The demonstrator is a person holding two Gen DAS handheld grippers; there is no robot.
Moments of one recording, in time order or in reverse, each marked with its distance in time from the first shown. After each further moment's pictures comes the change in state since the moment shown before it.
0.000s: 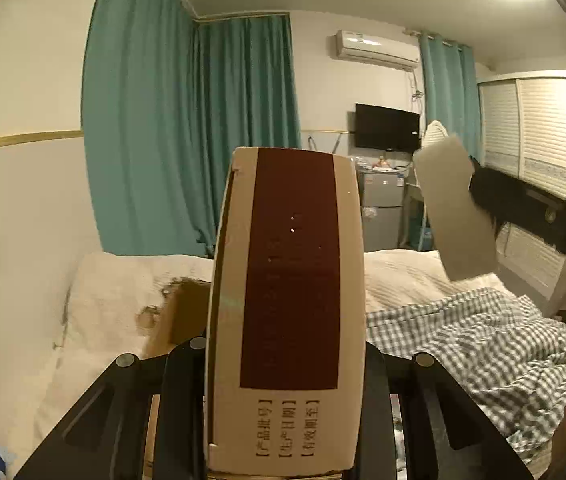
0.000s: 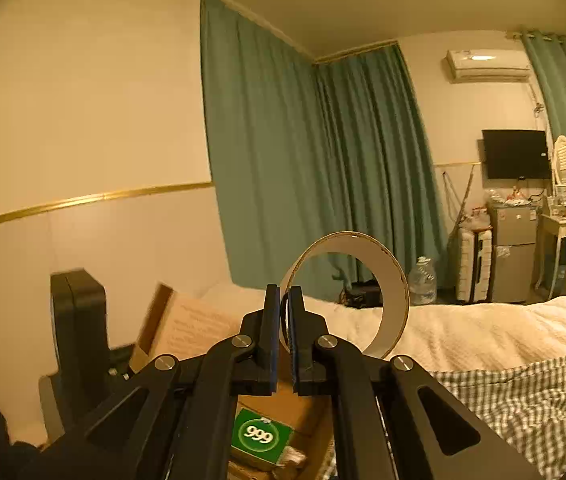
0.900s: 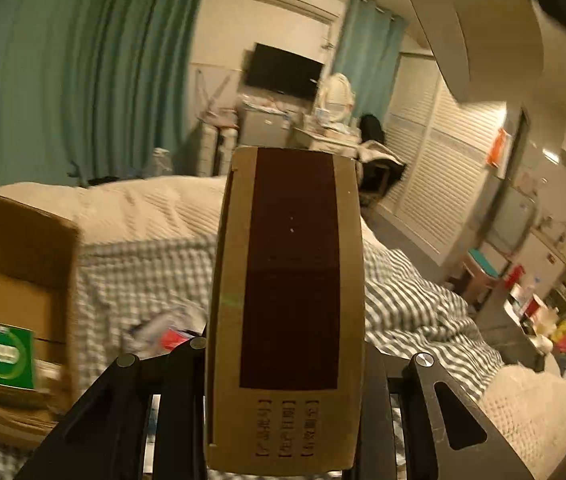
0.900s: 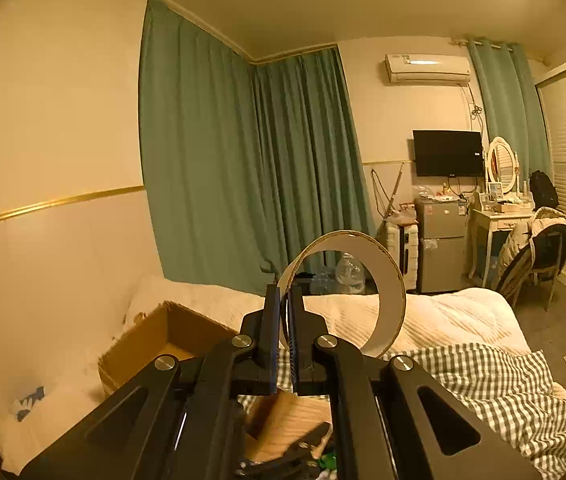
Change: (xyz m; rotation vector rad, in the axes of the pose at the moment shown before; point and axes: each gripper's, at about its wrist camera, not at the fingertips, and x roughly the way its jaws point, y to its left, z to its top) left arm 0.038 -0.189 -0.044 -0.062 0.224 -0.423; right arm -0.131 -0.091 0.031 0.023 0.004 -0.238
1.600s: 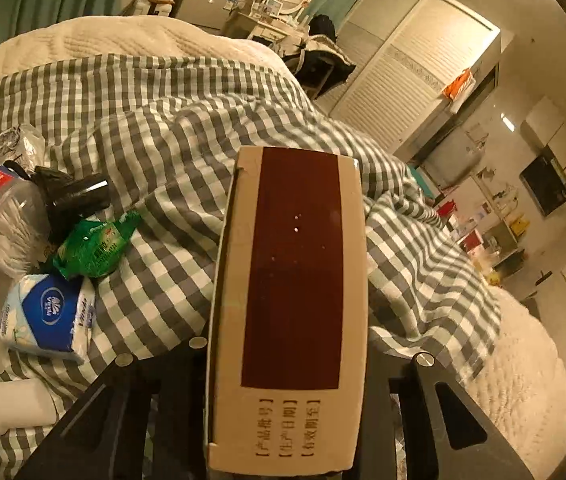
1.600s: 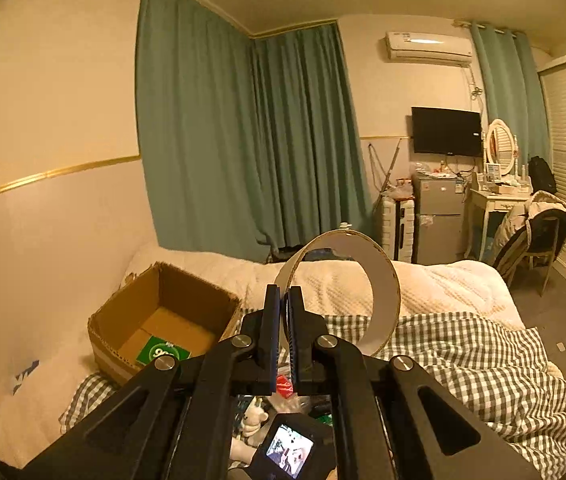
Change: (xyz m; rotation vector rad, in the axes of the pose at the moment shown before) left arm 0.145 -0.053 -0.119 -0.071 0.416 -0.335; right arm -0.011 -0.028 -0.039 0.001 0.094 -0.025
